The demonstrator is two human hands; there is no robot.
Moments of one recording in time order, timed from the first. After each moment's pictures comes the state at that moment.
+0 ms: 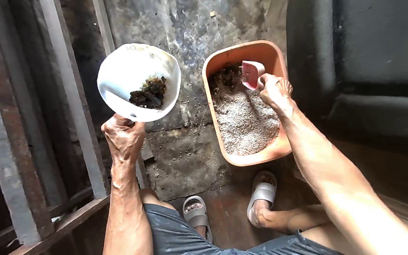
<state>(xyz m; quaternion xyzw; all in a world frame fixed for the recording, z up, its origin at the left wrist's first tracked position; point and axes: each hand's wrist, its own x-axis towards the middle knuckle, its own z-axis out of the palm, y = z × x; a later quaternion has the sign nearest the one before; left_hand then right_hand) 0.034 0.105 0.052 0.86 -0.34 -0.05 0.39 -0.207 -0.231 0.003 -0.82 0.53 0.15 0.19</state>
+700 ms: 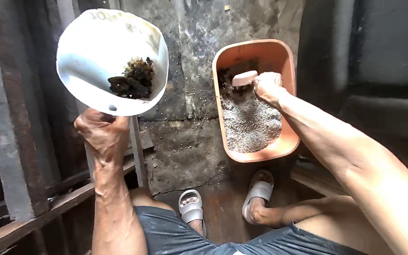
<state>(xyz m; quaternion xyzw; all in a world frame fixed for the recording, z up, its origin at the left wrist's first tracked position) 0.015 0.161 0.092 0.89 -0.29 -0.02 0.35 -0.167 -0.215 -0.011 -0.89 0.38 0.24 0.10</state>
